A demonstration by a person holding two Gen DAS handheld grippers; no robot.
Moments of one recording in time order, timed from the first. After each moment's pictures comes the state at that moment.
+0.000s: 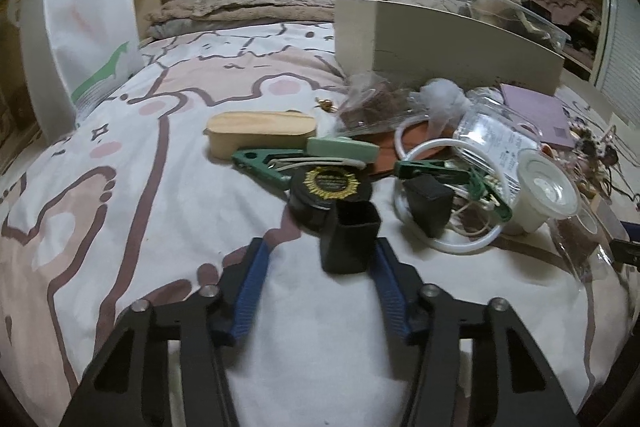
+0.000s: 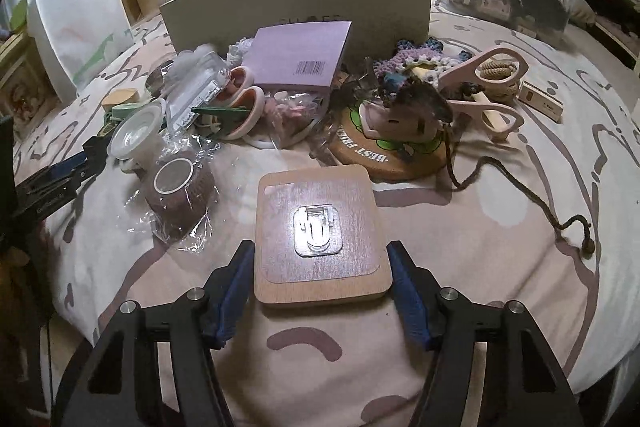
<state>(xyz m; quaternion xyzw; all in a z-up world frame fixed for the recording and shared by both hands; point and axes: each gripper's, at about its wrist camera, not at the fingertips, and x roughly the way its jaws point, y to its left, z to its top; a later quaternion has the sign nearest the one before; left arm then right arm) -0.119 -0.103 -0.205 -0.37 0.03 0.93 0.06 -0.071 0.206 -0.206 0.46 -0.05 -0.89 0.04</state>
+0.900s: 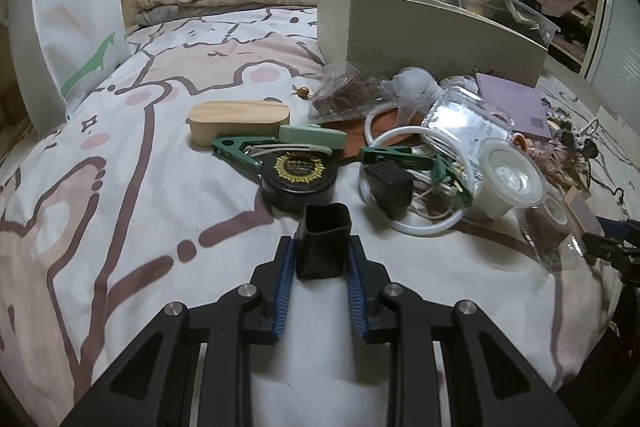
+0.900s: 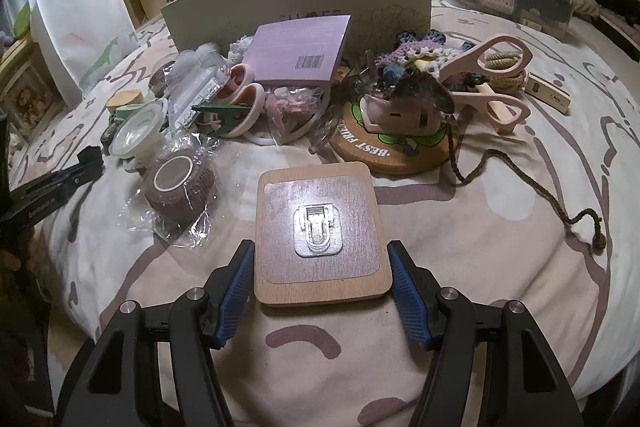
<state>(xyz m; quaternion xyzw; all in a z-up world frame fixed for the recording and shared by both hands) -0.107 -0.092 -0.195 -0.41 0.02 0.91 0.07 -0.072 0.210 -0.209 0.46 -0.06 -0.88 0.06</state>
